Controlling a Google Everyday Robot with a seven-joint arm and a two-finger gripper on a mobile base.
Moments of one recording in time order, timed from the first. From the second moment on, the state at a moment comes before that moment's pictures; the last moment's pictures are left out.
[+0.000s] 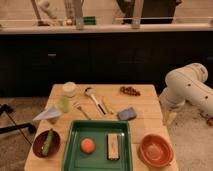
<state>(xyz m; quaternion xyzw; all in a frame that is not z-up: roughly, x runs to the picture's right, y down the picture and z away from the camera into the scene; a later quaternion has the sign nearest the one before) 0.286 0.112 0.683 -0.28 0.02 0.02 0.96</state>
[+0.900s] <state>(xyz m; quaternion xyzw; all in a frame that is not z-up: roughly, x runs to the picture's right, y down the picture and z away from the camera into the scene) 0.274 0.115 0.696 -0.28 -0.10 0.12 0.95</state>
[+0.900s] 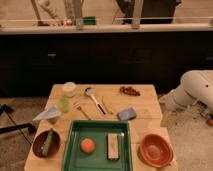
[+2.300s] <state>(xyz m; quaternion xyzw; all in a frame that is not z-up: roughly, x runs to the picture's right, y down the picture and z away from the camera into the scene) 0.219 0.067 0.757 -0.20 -0.18 0.21 0.94</state>
